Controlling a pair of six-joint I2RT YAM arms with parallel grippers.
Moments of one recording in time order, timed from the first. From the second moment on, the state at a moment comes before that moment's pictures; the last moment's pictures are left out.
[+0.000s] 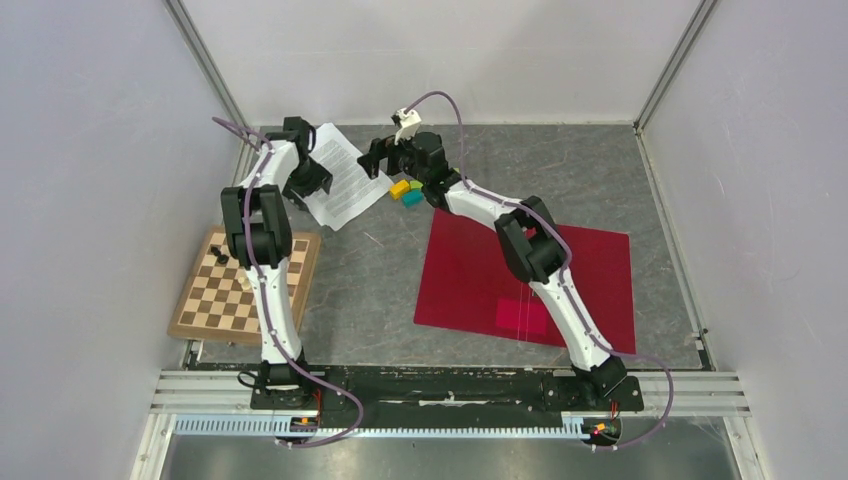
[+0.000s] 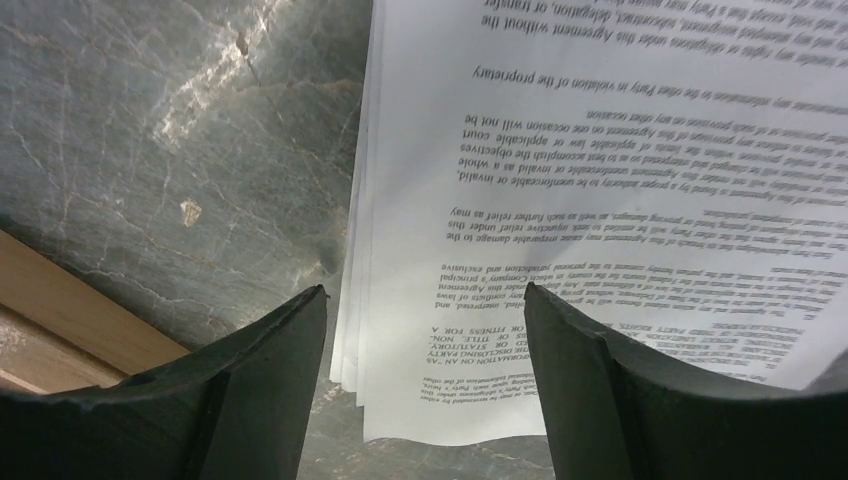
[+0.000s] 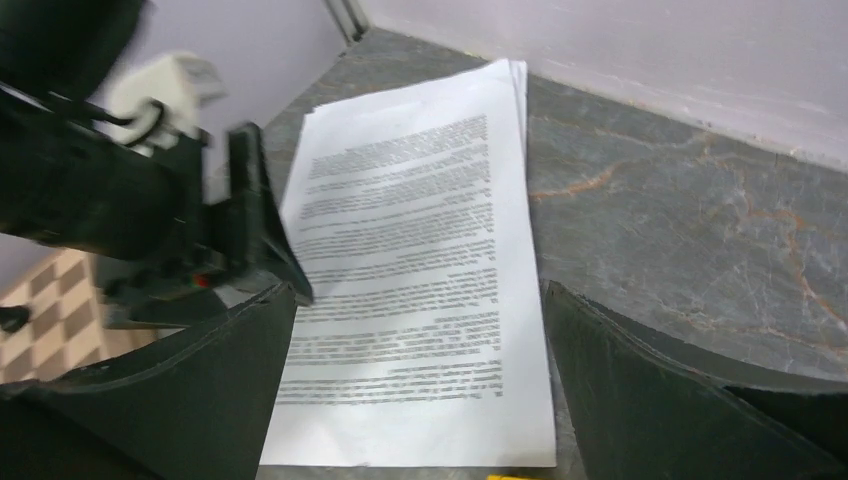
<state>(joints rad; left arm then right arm) 0.04 2.30 1.93 -0.95 -0.17 -0.81 0.64 2.48 1.99 0.41 -0.19 0.28</state>
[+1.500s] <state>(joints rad) 0.13 2.39 2.07 -0.88 -0.04 -0.86 0.64 2.80 2.24 0.40 -0.31 0.50</state>
